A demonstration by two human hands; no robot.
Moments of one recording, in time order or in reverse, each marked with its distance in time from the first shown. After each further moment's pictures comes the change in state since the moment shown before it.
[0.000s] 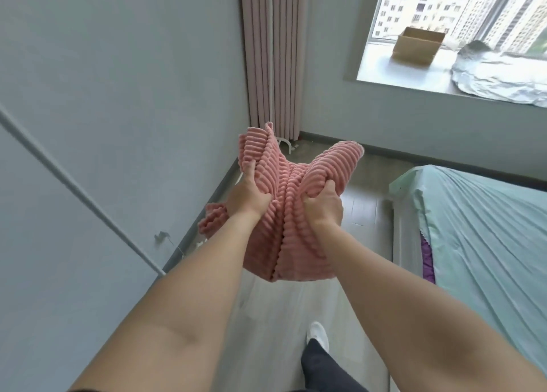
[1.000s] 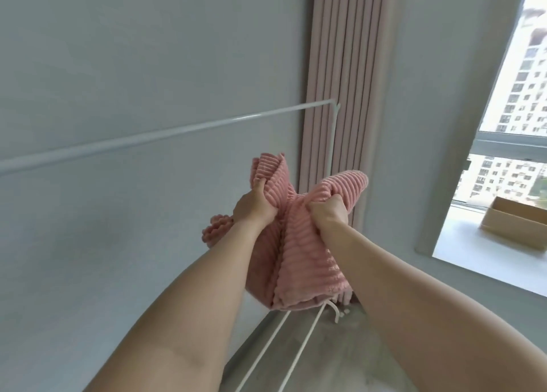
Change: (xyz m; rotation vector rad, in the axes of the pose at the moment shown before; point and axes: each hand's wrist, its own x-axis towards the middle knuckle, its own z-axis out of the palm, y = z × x) left_hand 0.550 0.183 -0.149 0.060 0.316 -0.012; right_hand 0.486 -0.415 0.010 0.317 -0.237 -0.172
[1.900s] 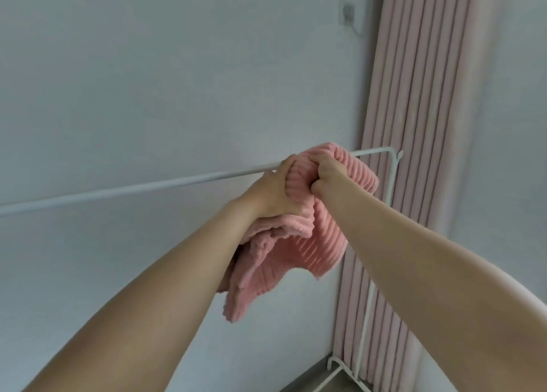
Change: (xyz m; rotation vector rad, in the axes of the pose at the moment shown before) left_hand 0.124 0.123 -0.053 0.035 0.028 0.132; right_hand 0.184 -0.192 -0.006 0.806 -0.648 -0.027
